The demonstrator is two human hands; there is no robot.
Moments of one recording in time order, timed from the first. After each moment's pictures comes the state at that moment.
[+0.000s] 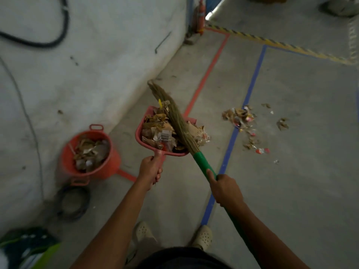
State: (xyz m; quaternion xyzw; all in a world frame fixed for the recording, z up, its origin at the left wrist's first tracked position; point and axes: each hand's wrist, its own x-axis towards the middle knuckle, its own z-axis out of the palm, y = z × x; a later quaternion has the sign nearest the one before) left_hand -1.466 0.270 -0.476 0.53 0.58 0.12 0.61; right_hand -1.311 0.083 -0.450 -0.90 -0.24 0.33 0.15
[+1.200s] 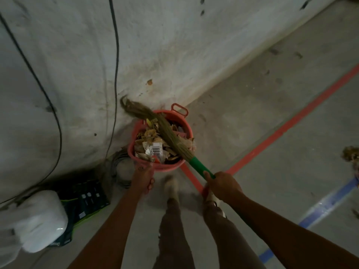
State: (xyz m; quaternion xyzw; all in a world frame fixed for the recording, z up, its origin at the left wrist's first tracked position) left_hand -1.781 0.666 -0.688 0.22 0.78 0.10 0.57; right_hand -1.501 0.625 -0.650 -0.75 -0.45 0.46 -0.12
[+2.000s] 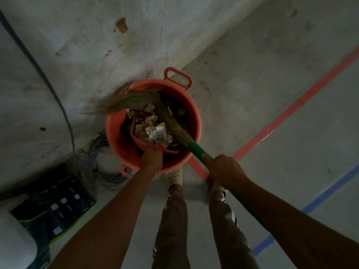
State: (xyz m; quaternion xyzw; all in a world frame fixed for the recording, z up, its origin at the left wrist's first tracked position) left_hand -1.771 0.758 -0.940 0.23 0.80 0.02 0.56; right_hand -1.544 0.717 -0.833 -0.69 -0.49 0.48 -0.24
